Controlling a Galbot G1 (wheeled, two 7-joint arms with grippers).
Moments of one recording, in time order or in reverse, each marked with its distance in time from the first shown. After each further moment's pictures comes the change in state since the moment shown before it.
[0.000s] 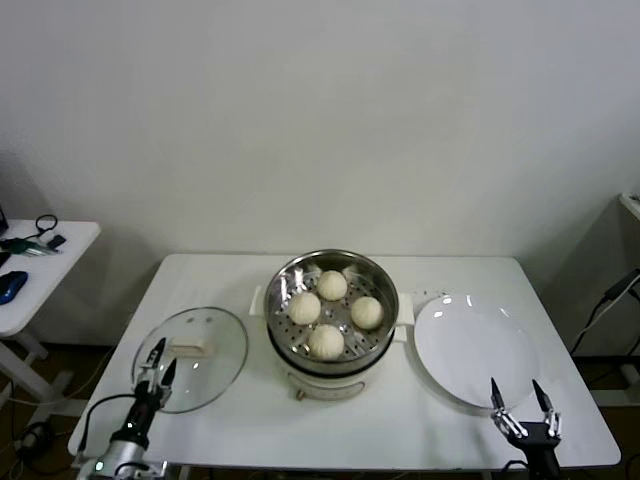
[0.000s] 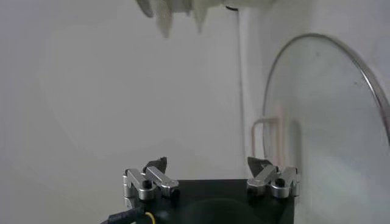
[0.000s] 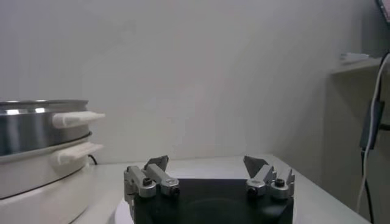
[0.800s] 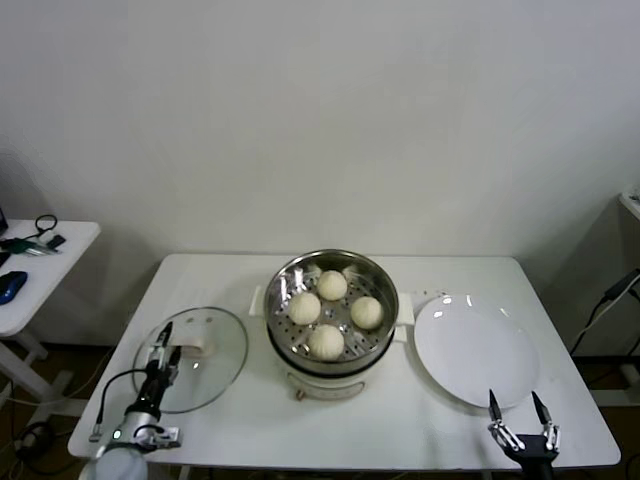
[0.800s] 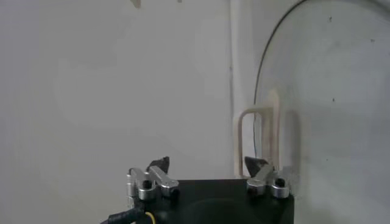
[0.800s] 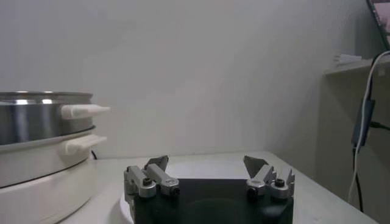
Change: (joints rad) left arm -0.172 -0.031 0.036 0.146 0.003 0.027 0.053; right arm -0.024 0.050 0.004 -0.003 -0.052 0.035 0.003
